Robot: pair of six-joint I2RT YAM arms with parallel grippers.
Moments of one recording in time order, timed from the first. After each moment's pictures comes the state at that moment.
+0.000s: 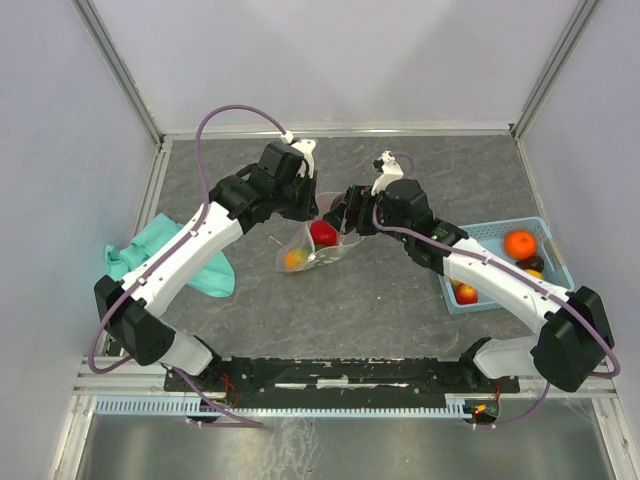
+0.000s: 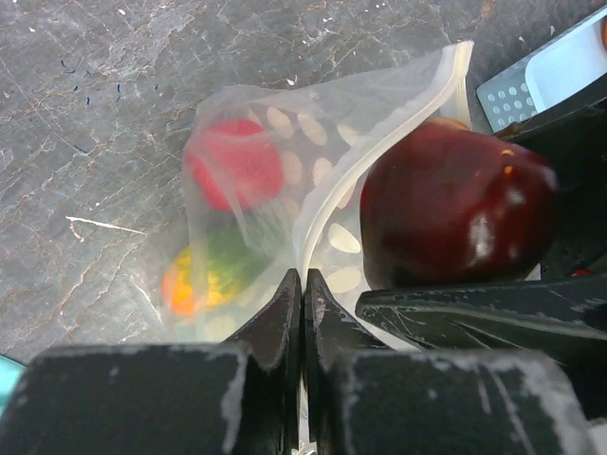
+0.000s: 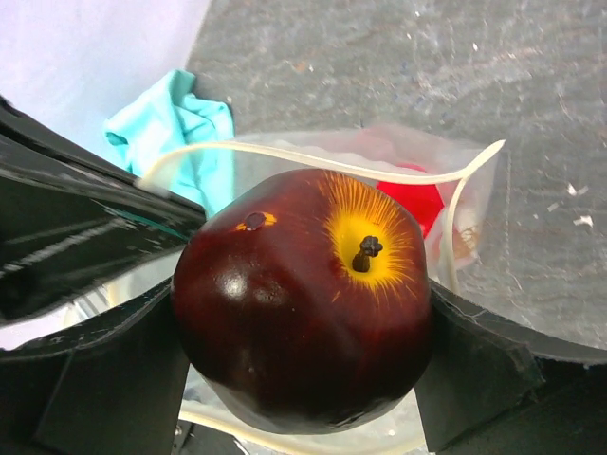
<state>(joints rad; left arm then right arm) -0.67 1.48 1.51 -0.77 0.00 -0.35 0.69 1.33 1.01 -0.03 -0.08 0.63</state>
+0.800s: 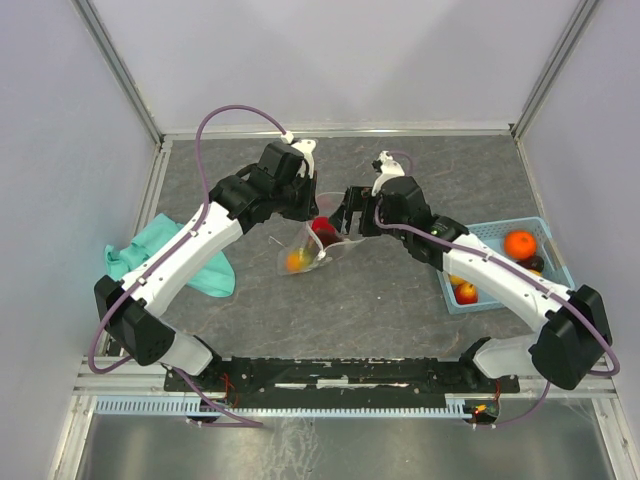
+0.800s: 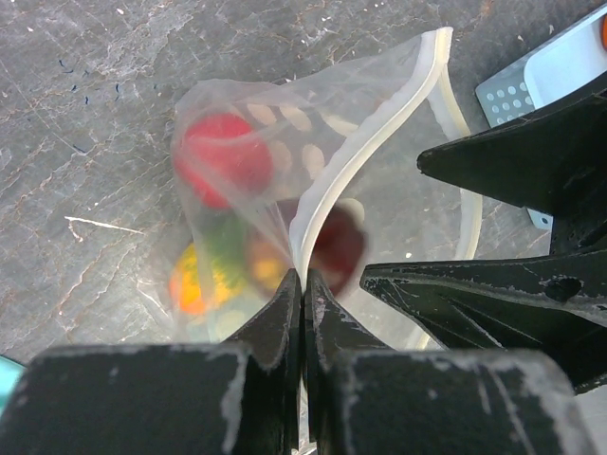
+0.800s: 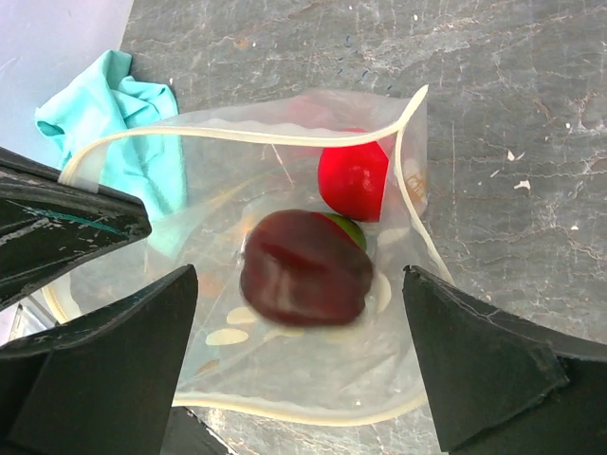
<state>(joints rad) -0.67 1.48 1.51 -0.77 0.00 -0.35 0.69 1.34 1.06 -0.18 0.00 0.60</state>
